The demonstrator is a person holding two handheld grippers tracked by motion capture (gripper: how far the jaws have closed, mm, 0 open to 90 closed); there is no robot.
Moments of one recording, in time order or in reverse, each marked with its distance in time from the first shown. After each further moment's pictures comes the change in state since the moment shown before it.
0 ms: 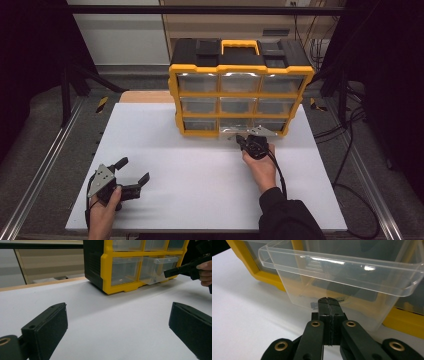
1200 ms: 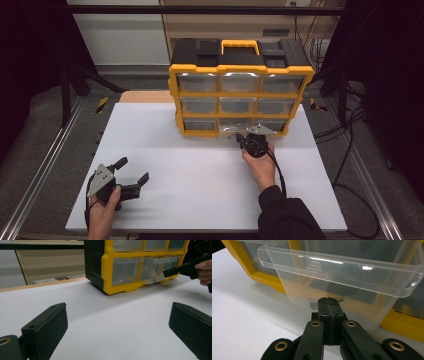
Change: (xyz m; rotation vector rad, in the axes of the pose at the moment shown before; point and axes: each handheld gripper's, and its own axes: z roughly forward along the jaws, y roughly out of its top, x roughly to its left) left arm 0.001 0.000 -0.001 -0.003 0.002 0.003; right arm -0.001 0.004 0.003 0.008 -0.014 -0.009
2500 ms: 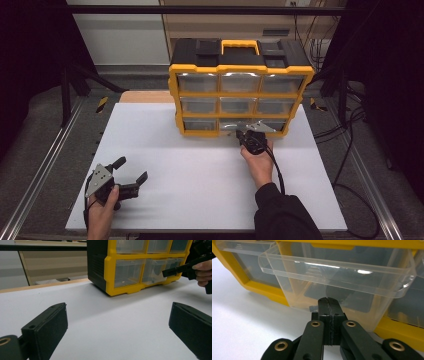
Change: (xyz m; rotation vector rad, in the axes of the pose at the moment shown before) left arm 0.003 0.000 -0.002 -0.014 0.013 -0.005; right arm -0.001 0.005 0.007 -0.029 -0.035 0.029
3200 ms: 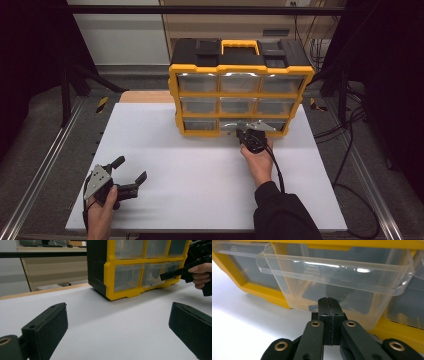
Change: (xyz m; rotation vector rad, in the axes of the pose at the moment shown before) left arm -0.001 0.003 -0.003 -0.033 0.002 0.021; right arm -0.002 0.002 0.004 0.002 -0.006 0.016
